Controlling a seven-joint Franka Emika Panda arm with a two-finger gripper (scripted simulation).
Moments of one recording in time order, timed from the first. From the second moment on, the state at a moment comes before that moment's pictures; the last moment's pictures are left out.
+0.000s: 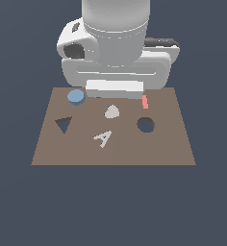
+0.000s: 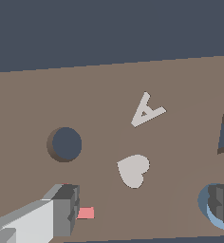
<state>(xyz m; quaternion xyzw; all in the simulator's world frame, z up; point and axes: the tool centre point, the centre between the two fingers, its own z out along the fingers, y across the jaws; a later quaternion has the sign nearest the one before) 0.001 0.006 0.160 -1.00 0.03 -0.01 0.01</state>
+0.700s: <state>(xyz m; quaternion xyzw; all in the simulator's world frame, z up) -0.022 -0.032 0.131 -1.00 0.05 -0.01 0.01</state>
